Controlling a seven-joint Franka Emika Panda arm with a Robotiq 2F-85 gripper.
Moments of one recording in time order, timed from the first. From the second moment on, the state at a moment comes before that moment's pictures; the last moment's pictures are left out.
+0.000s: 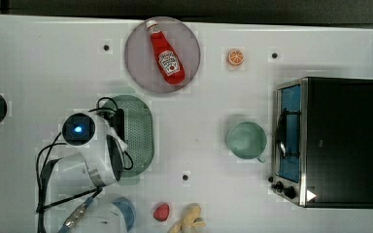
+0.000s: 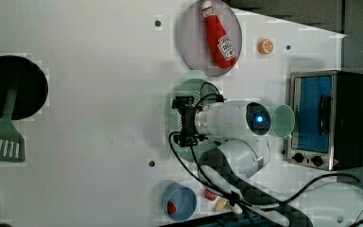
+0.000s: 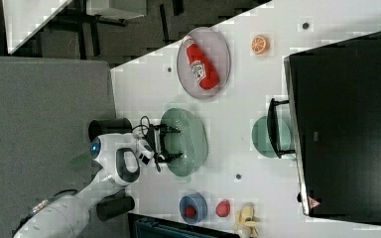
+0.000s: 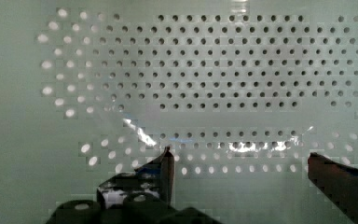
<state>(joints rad) 0.44 0.50 0.06 -2.21 0.12 1.12 1.10</state>
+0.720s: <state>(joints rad) 0.55 0.62 0.07 -2.05 0.13 1.10 1.23</state>
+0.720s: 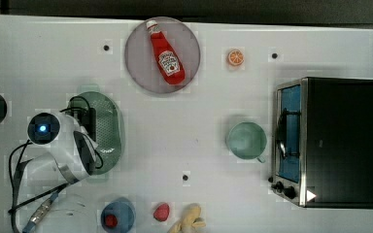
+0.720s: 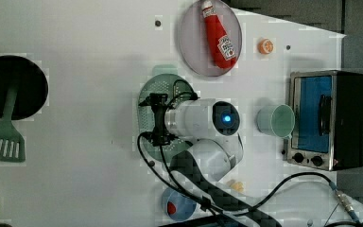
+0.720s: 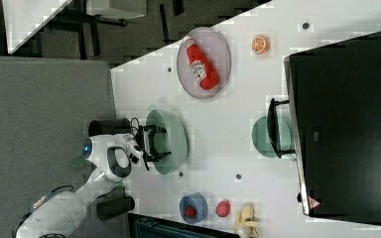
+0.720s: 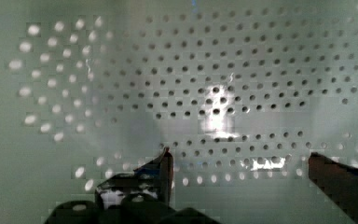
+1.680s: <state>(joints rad) 0.65 0.66 0.08 -1.93 0.08 1.06 1.31</state>
